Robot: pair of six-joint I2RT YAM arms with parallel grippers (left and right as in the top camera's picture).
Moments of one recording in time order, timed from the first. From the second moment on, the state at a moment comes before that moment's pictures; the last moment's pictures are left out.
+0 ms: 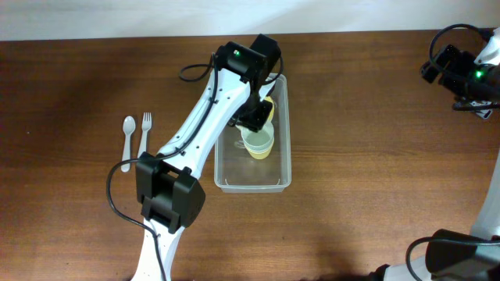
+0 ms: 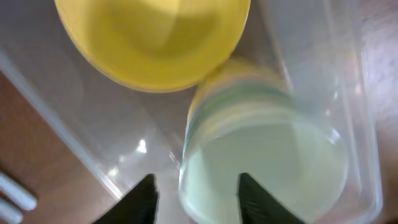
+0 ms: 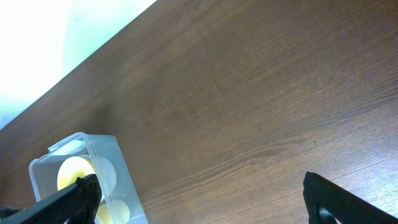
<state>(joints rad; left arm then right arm) -0.54 2.27 2.32 -1.59 0.00 -0.07 -0.37 1.69 1.98 -1.29 -0.25 0.27</state>
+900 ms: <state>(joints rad) 0.10 1.88 1.93 -1.38 -0.10 -0.06 -0.37 1.69 1.98 -1.29 -0.25 0.27</state>
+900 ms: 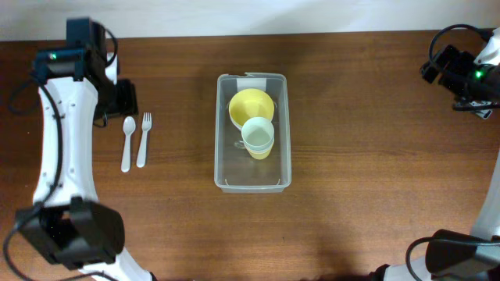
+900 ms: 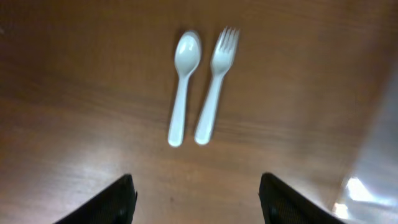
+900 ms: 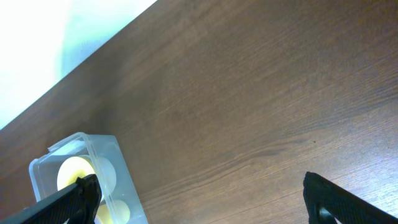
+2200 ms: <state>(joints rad) 0.26 2.20 1.66 -0.94 0.03 0.26 -0.37 1.69 1.98 -1.29 -0.25 0.27</state>
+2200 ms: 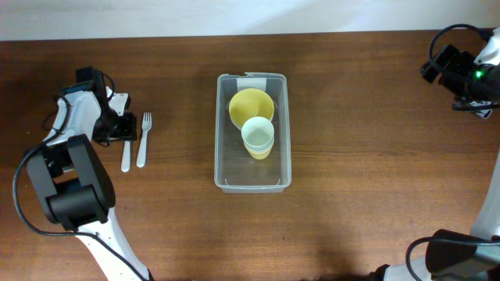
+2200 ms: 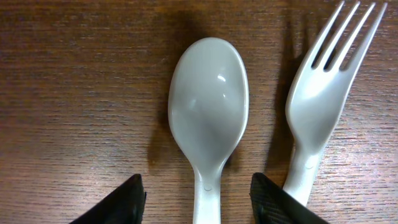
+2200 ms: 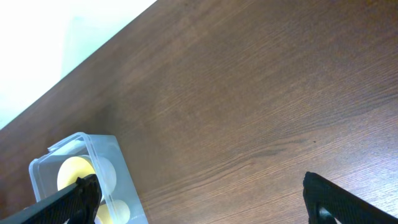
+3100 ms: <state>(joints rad) 0.14 2.09 2.15 -1.42 0.08 0.13 -0.37 1.69 1.98 -1.29 -0.25 0.27</state>
